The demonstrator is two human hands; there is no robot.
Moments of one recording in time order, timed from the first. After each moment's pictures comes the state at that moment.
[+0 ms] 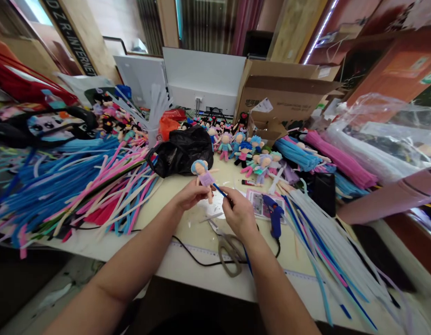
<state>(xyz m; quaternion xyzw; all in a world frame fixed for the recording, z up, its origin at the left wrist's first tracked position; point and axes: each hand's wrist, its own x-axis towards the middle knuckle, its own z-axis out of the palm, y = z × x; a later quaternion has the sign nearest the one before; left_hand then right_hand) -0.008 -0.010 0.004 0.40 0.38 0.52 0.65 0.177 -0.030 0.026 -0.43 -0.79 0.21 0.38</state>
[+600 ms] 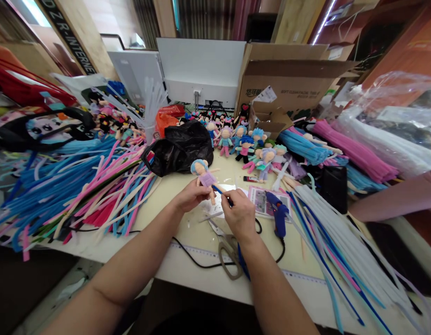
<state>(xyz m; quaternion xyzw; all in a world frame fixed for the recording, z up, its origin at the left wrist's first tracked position) 0.002 -0.009 -0.002 0.39 0.38 0.52 0.66 0.174 -0.026 0.008 -0.47 -0.78 0.09 0.41</state>
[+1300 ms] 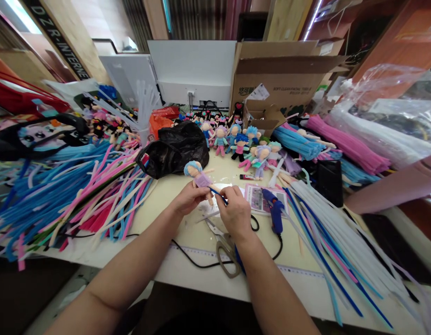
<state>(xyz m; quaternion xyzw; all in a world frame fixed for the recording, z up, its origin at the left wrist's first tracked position) 0.010 -0.012 -0.002 0.39 0.38 0.53 0.65 0.172 -0.028 0.007 -0.48 -0.77 0.10 0.41</state>
